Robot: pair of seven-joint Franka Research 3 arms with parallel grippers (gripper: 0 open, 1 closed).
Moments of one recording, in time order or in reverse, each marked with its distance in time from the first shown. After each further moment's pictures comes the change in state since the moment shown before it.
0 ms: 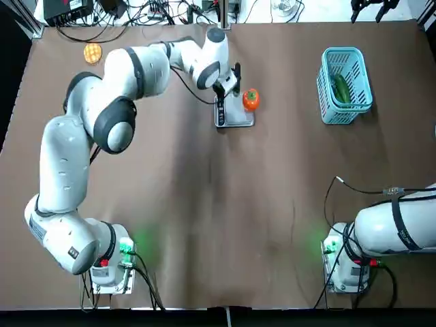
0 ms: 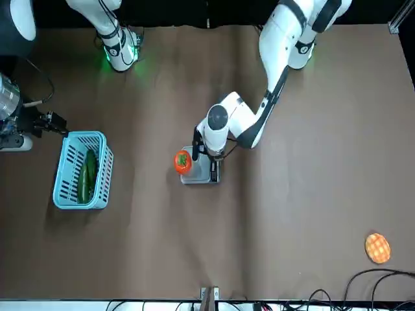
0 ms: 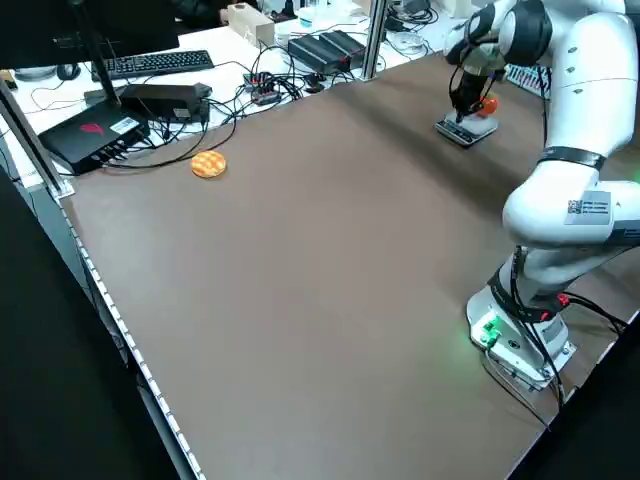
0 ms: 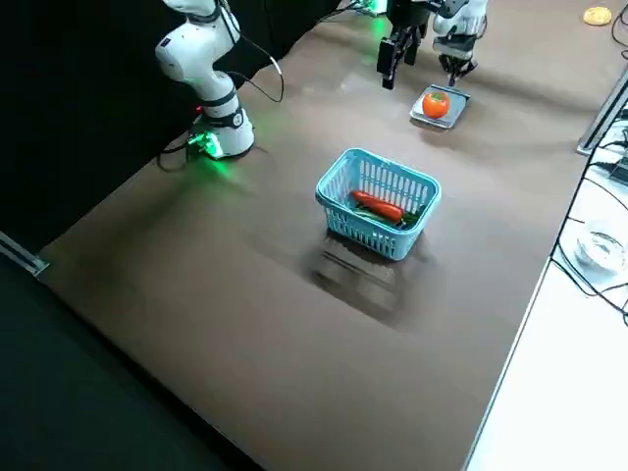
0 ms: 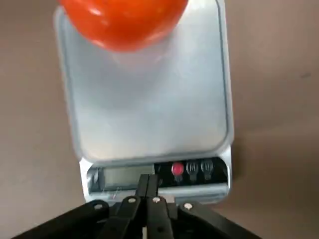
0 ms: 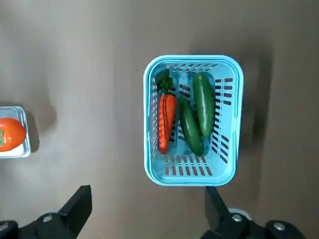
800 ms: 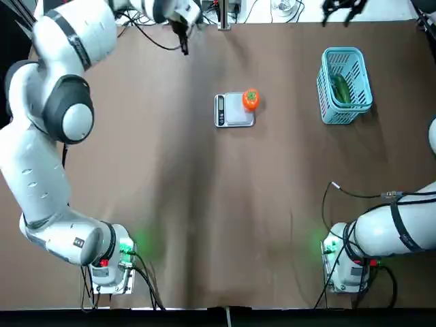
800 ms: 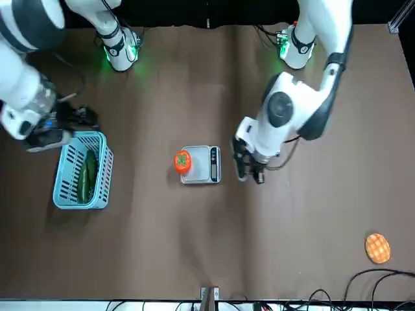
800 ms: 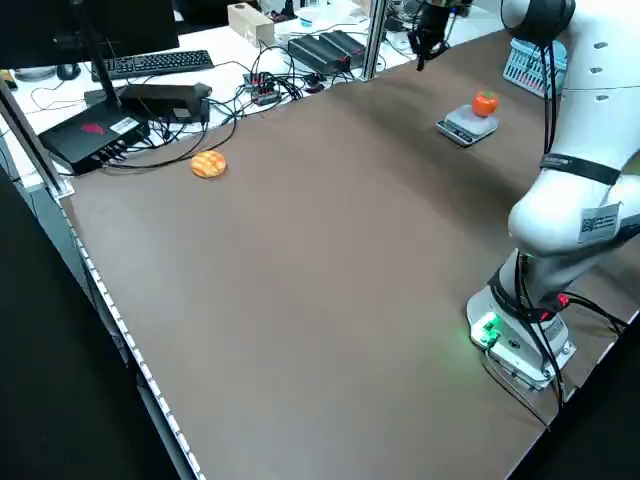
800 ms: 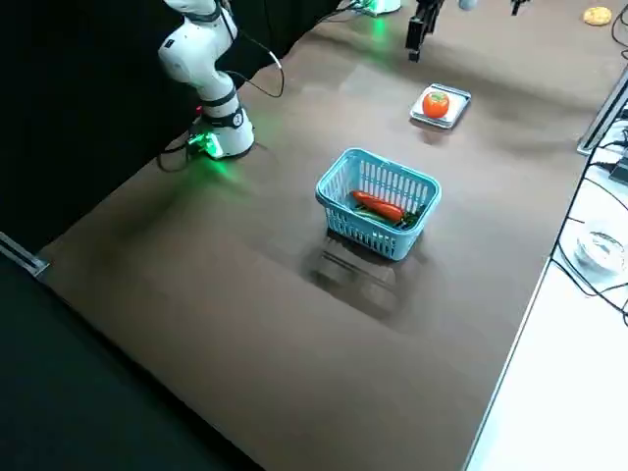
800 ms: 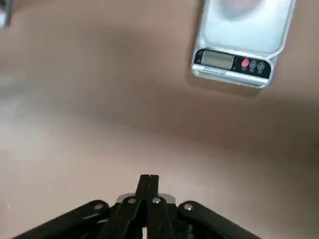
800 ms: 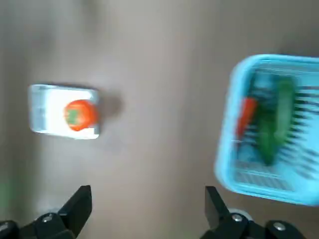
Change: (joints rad) left arm 0.271 -0.272 -0.011 0.006 -0.036 -0.256 -0.016; right arm 0.142 0.020 0.017 -0.003 0.179 0.017 0.024
